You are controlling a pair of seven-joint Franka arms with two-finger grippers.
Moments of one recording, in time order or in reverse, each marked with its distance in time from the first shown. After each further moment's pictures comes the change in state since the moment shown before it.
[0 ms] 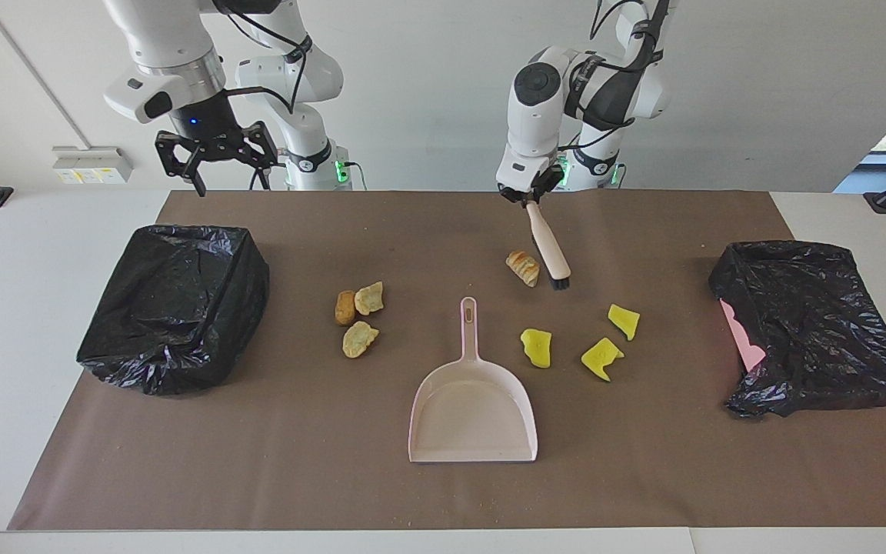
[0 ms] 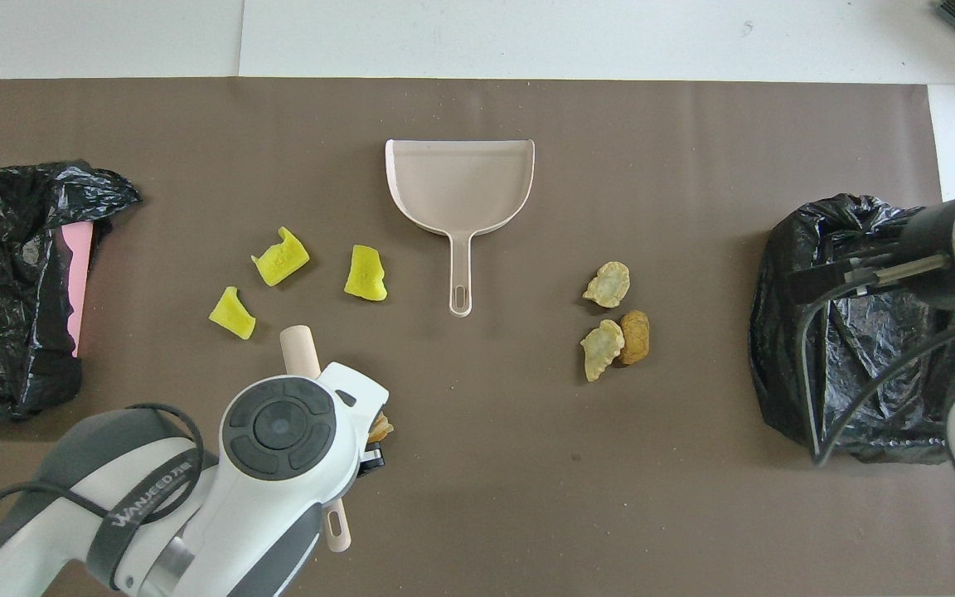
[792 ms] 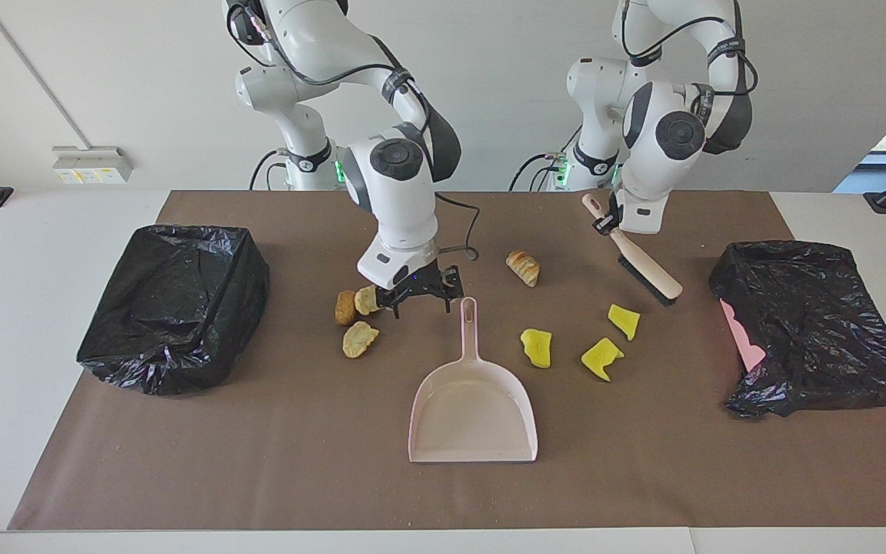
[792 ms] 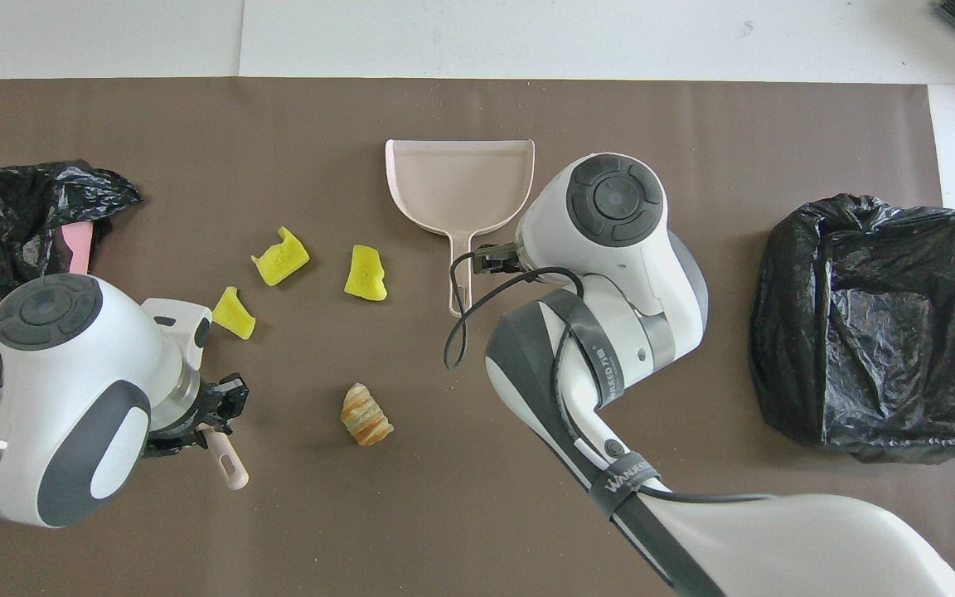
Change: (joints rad) left arm 0.366 0.056 0.001 -0.030 0.002 0.045 0.045; right arm 0.338 0.455 0.009 0.001 0.013 0.497 0.480
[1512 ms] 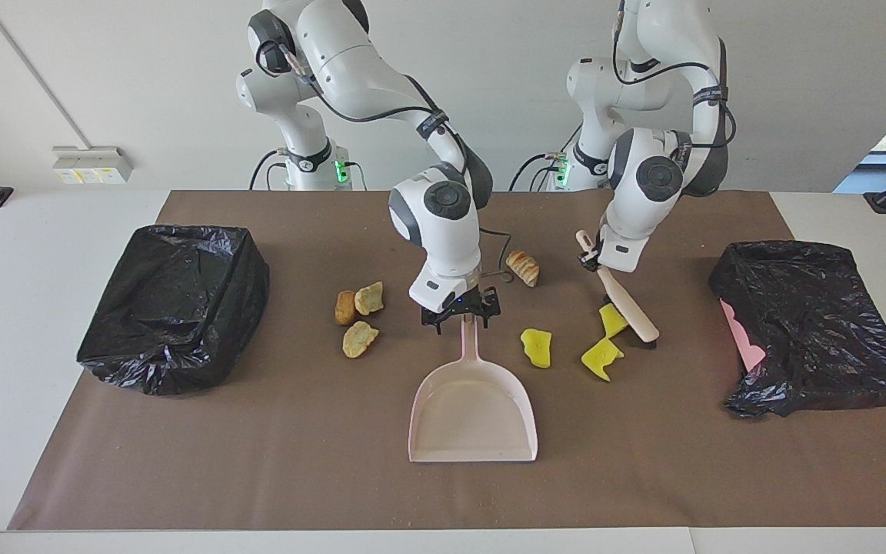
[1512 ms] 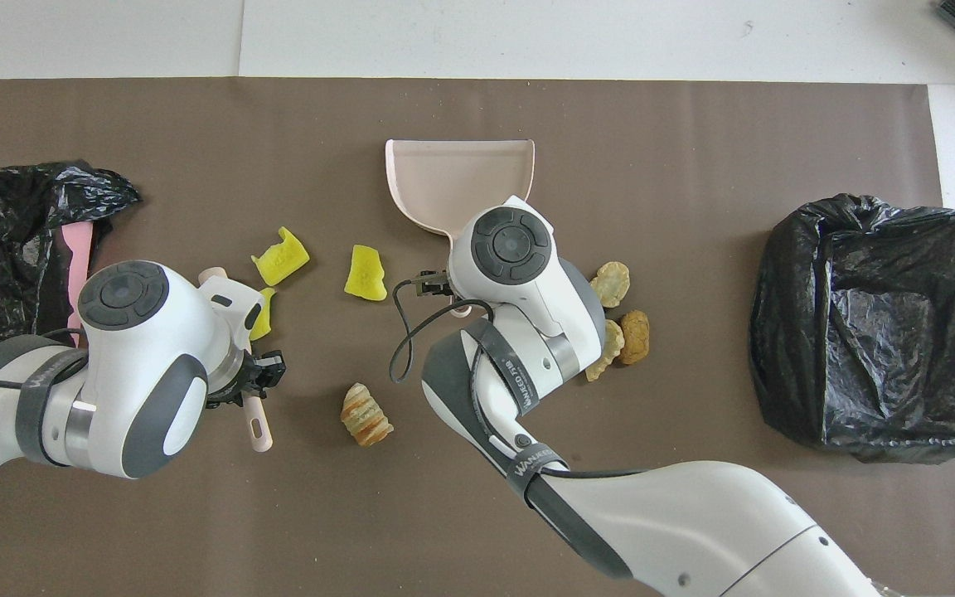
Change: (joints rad) left arm -0.007 0.144 -0.030 0.002 0.000 0.217 0.282; right arm 0.070 0.138 0.004 0.036 0.017 0.113 0.044
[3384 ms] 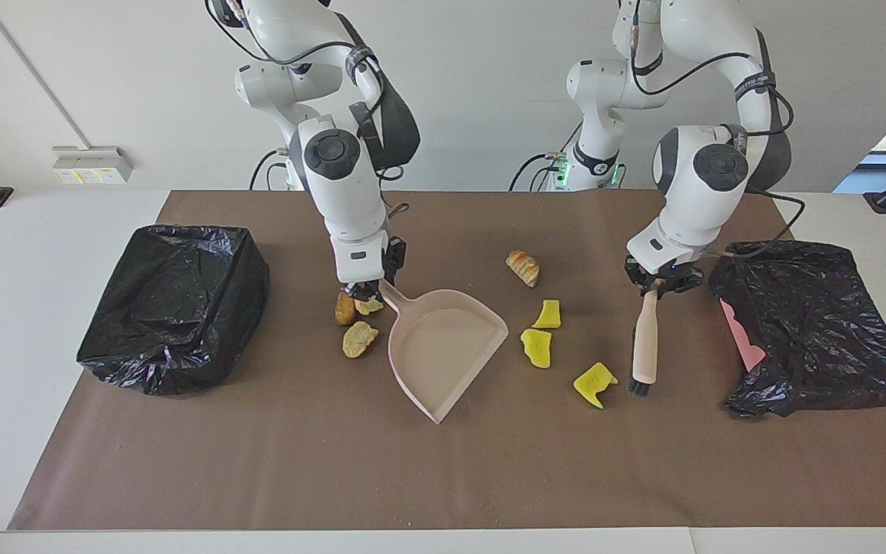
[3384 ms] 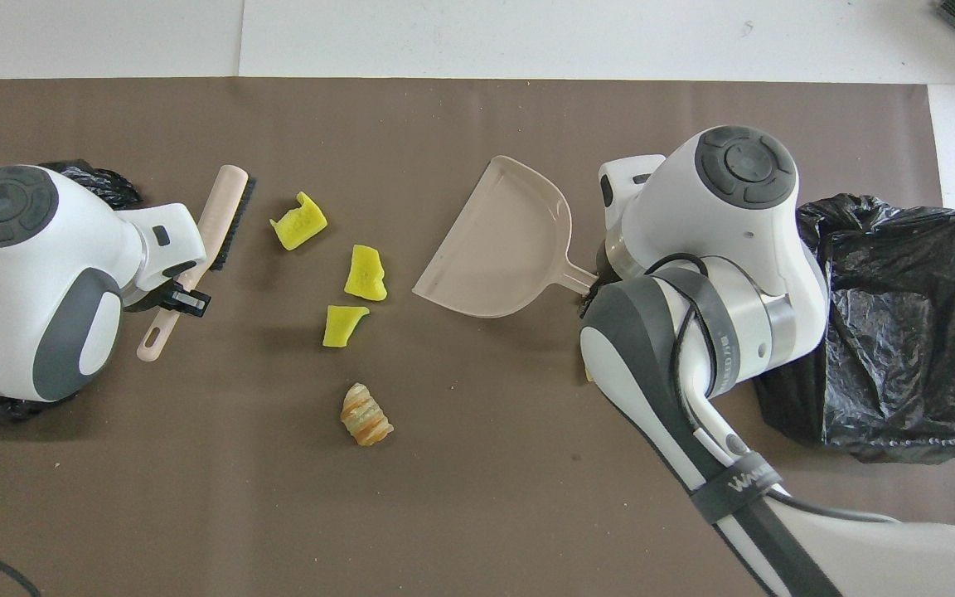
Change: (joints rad) left arm 0.127 0.108 0.027 0.264 0.149 0.025 0.753; right arm -0.221 -0.303 -0.002 -0.158 0.067 -0.345 -1.201
